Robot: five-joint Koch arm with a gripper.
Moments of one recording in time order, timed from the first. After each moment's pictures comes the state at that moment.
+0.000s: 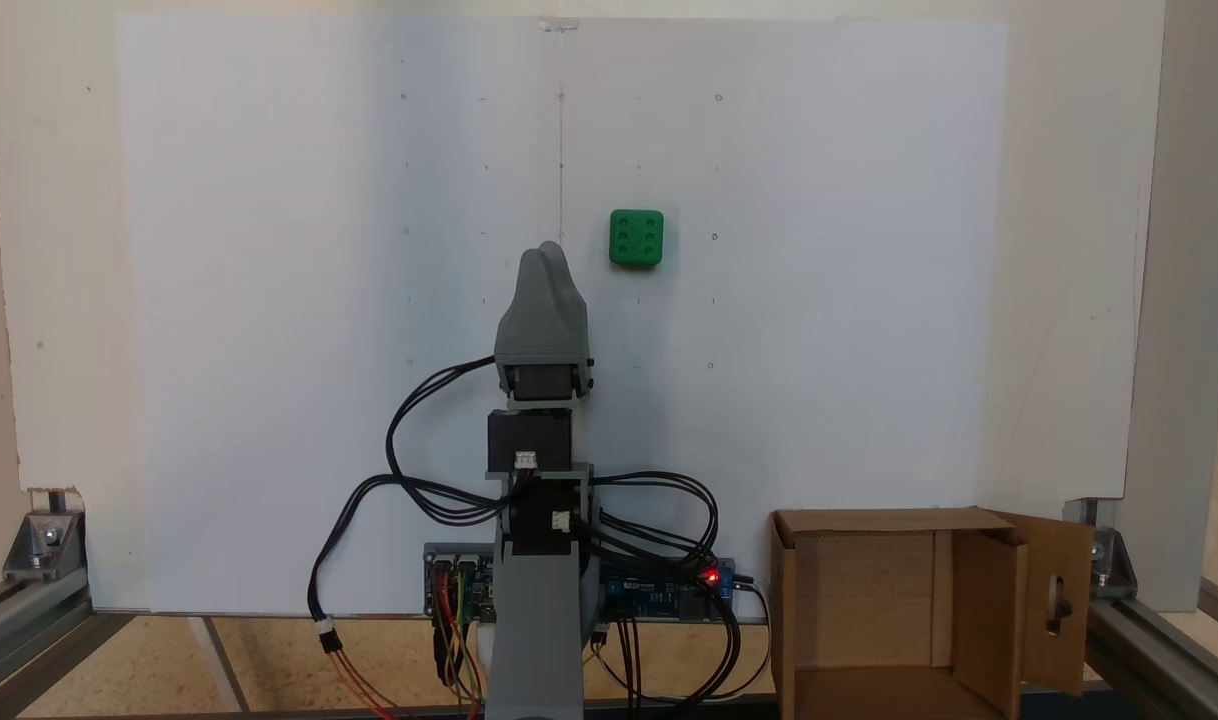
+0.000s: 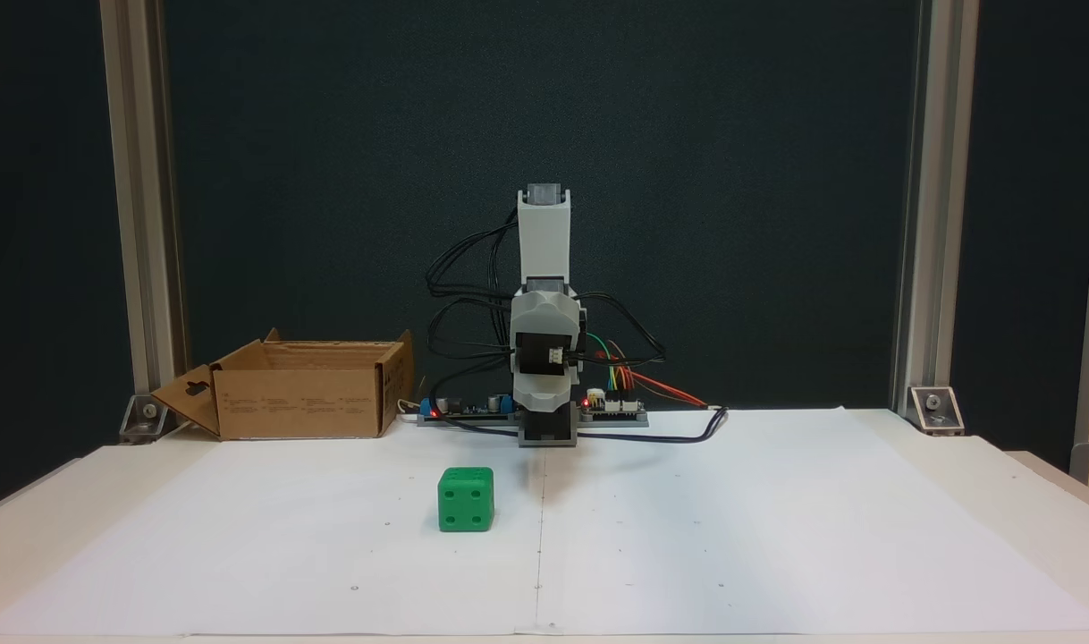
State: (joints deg) arm -1.6 129.2 176.5 -70.6 -5.0
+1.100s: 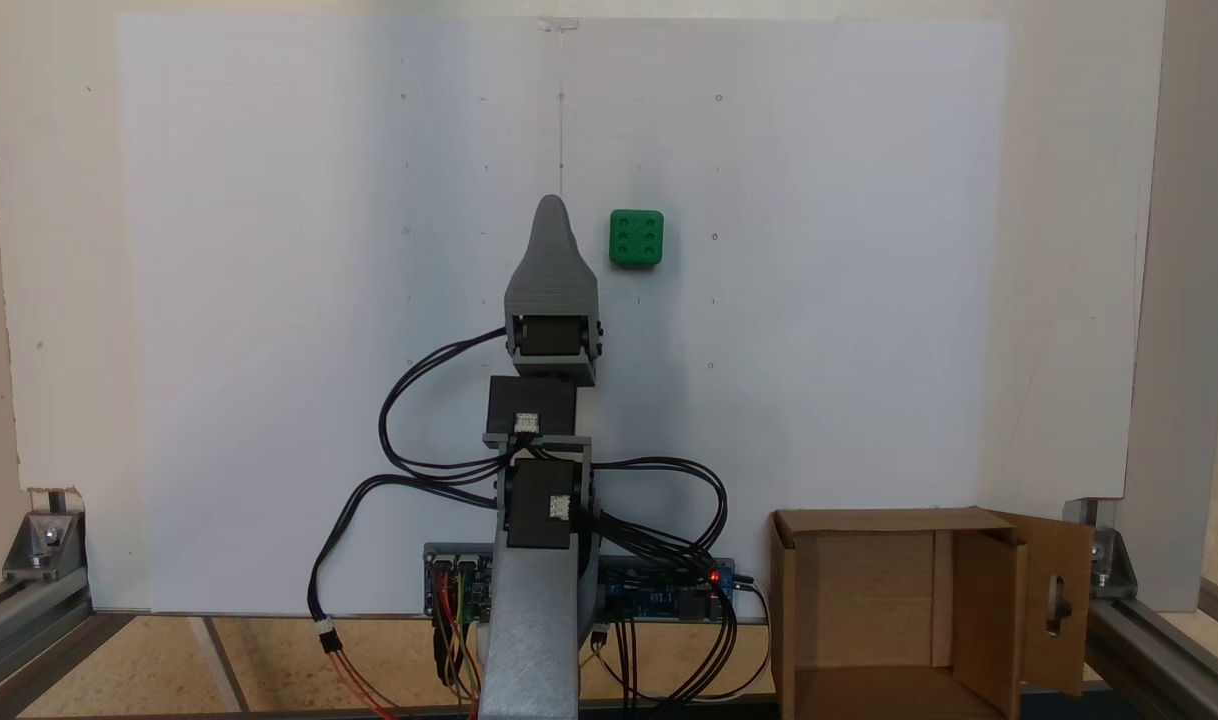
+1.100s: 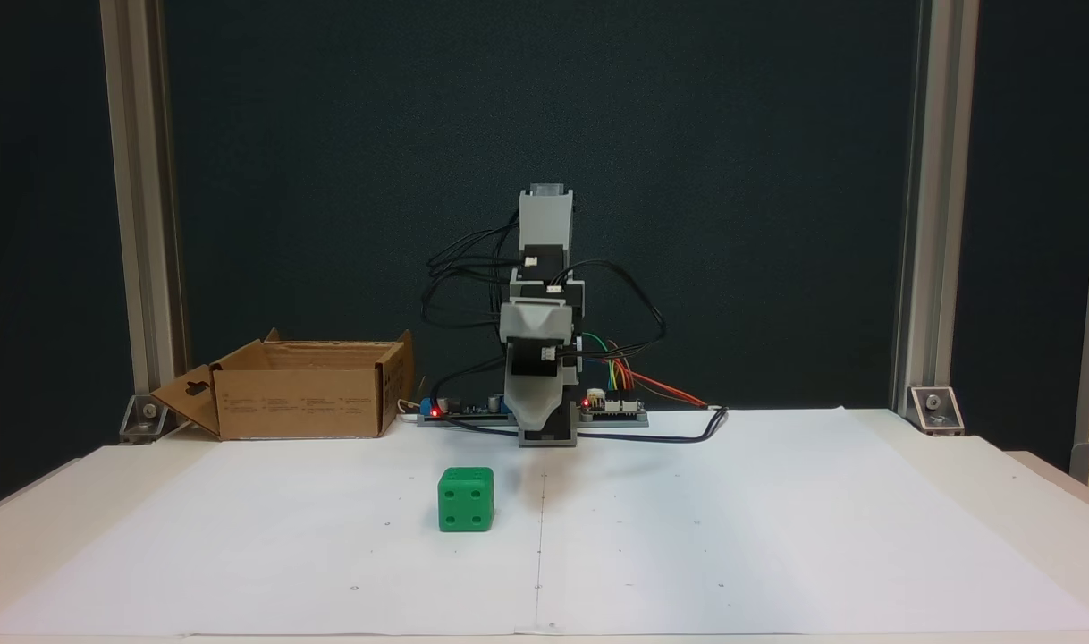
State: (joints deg) arm 0.8 129.2 154.9 -32.4 -4.5
